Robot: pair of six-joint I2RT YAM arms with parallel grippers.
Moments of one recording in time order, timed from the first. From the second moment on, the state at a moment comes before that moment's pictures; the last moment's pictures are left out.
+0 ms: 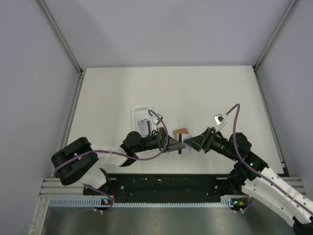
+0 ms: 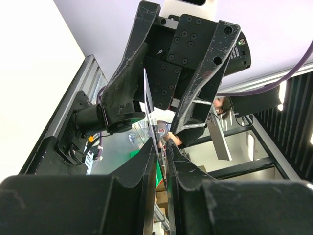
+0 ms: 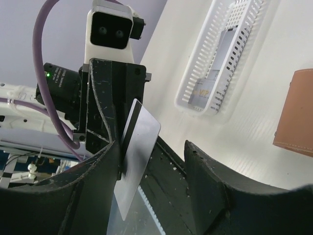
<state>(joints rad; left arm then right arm) -0.95 1.43 0.38 1.25 0.48 -1.39 0.72 0.43 0.37 -0.05 -0.24 0.90</state>
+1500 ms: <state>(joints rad) -0.95 1.44 0.41 1.25 0.50 -1.38 0.72 0.49 0.35 0.02 -0.31 0.94</state>
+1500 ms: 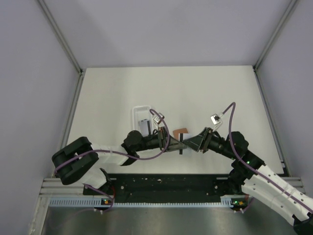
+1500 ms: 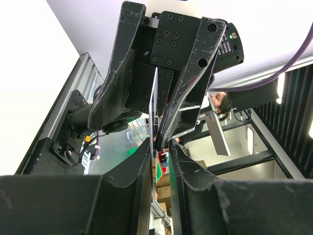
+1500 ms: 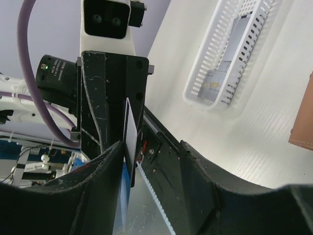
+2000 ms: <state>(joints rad) -0.94 1.45 0.42 1.25 0.52 -1.38 0.72 0.50 0.35 0.02 -0.31 0.94</state>
